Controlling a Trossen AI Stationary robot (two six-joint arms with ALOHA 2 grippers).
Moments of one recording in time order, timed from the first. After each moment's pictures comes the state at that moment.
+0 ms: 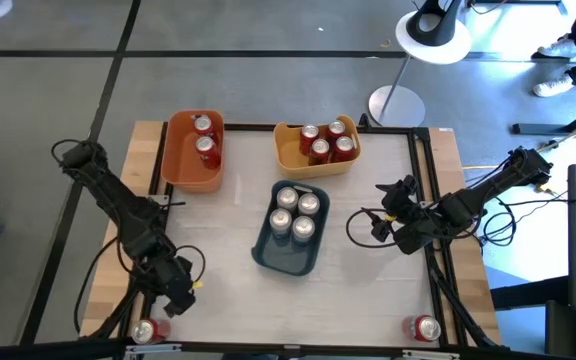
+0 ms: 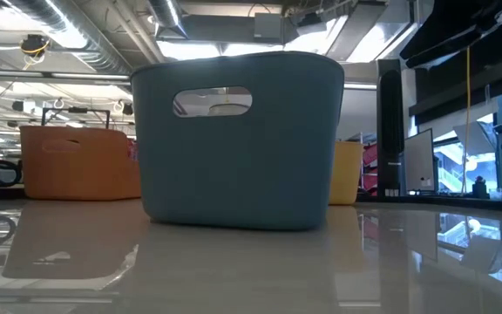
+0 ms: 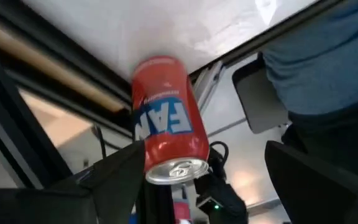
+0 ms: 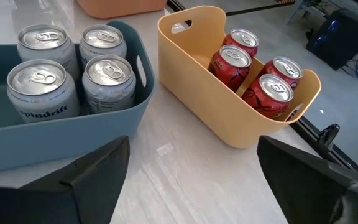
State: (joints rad) left arm -0.82 1.27 0.95 -0.81 0.49 -1.92; right arm 0.54 1.03 0.90 -0.95 0.91 0.78
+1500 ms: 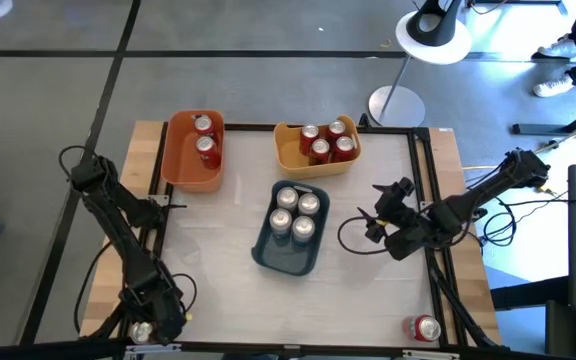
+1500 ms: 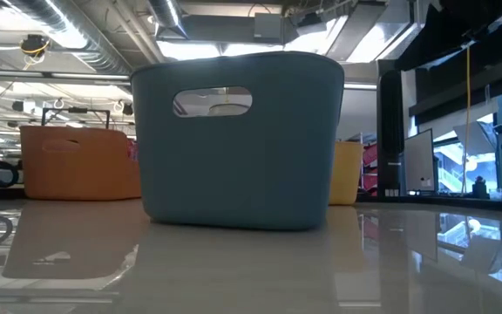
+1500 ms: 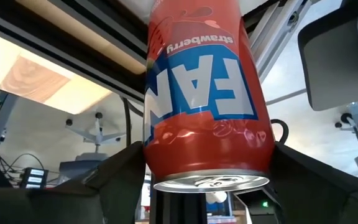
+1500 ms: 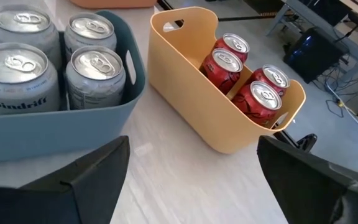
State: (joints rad) left arm -1.01 1.53 0.95 -0.65 0.64 -2.00; right arm 0.54 1.12 0.90 -0.95 0.98 0.75
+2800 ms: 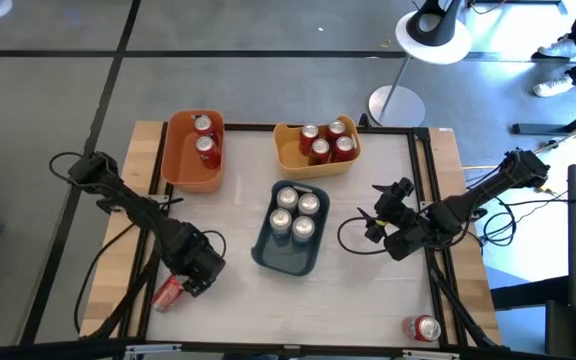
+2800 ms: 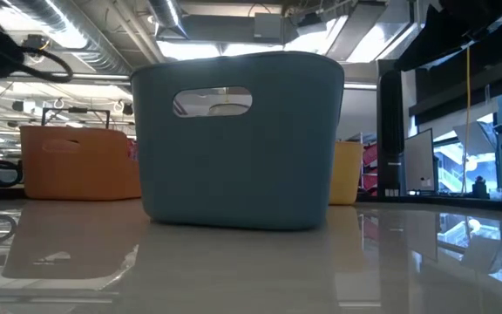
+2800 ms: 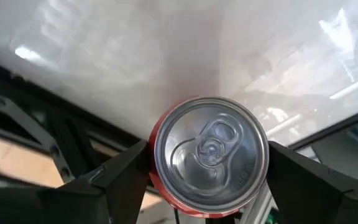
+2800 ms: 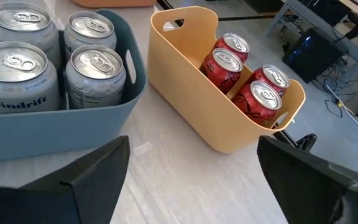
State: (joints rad) left arm -0.58 1.45 0.95 -1.07 0.41 -1.35; right arm 0.54 1.12 0.90 -0.95 0.98 0.75
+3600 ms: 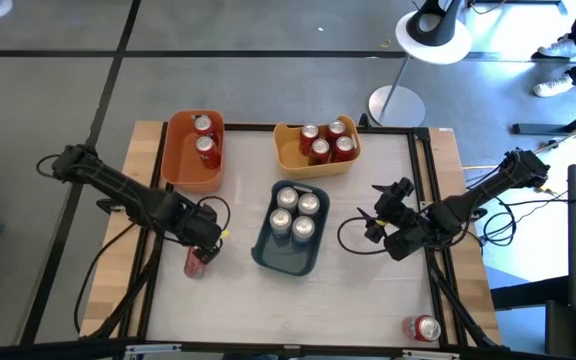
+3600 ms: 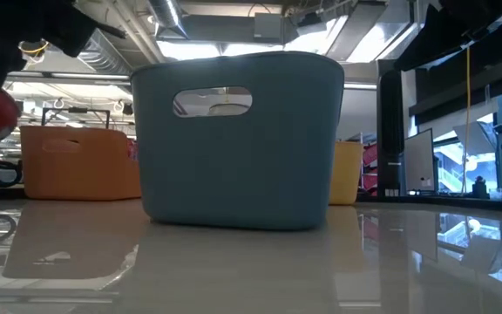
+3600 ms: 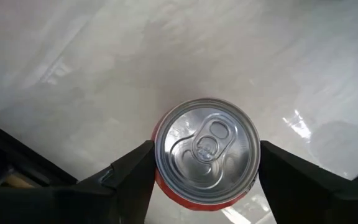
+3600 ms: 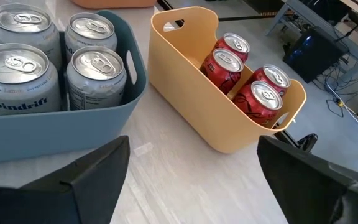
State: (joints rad) left arm -0.40 1.22 0.95 -1.14 0.02 -1.24; right arm 0.54 1.12 0.90 -0.94 0.98 0.75
